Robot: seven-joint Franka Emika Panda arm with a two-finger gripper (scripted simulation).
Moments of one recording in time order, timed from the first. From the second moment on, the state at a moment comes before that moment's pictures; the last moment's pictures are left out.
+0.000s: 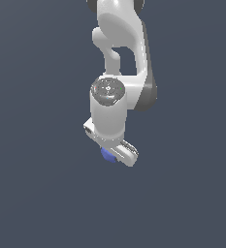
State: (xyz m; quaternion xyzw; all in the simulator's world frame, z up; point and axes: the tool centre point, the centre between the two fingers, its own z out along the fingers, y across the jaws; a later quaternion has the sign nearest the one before) arm 0.088 -0.008 0.163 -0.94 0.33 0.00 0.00
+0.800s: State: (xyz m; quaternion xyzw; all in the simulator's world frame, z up) arm 0.050 -0.031 0.343 -0.94 0.33 0.00 0.00
